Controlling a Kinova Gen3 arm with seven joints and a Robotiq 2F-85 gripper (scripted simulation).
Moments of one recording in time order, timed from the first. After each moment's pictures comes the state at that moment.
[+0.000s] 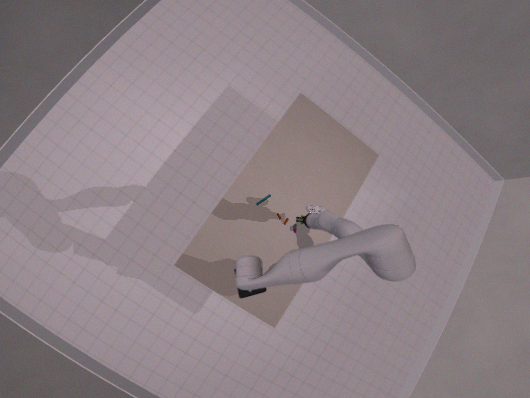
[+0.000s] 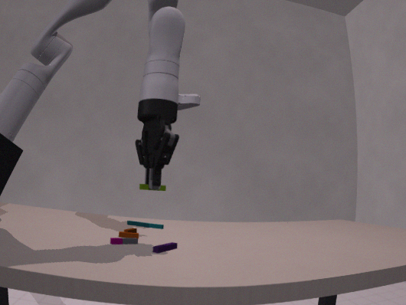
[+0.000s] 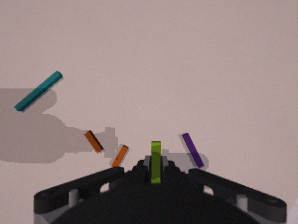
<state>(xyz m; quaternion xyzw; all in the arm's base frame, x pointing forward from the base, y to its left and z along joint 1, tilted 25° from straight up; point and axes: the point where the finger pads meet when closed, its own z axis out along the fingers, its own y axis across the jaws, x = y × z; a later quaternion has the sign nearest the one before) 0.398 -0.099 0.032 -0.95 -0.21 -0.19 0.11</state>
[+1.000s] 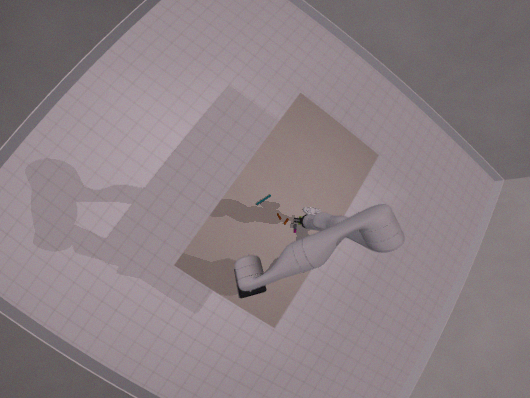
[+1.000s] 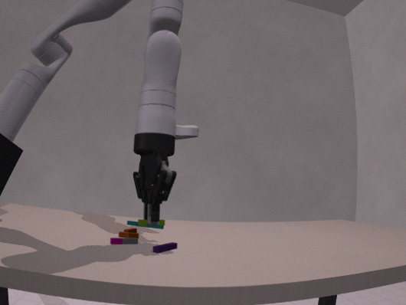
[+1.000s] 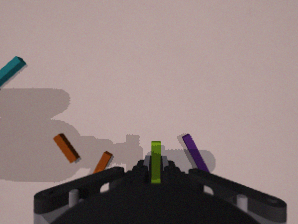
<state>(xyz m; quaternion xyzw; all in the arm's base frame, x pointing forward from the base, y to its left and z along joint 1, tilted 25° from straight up) 0.418 -0.091 -0.030 -0.95 -0.20 -0.19 0.10</state>
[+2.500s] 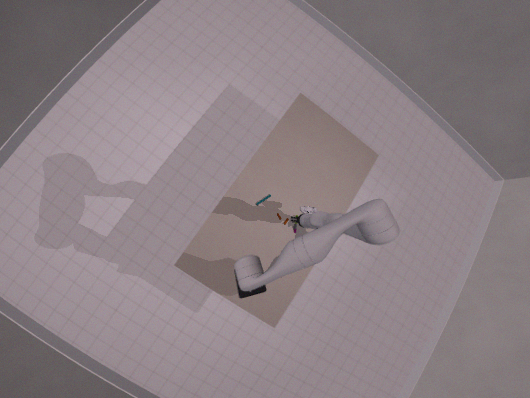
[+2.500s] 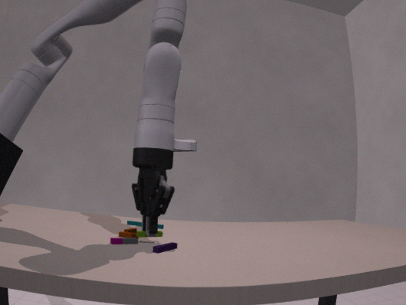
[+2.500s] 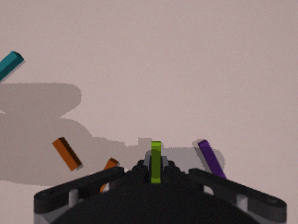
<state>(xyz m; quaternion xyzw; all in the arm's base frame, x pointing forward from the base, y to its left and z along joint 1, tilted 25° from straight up) 0.423 -0.072 -0.048 -0.95 -0.21 -0.19 0.11</state>
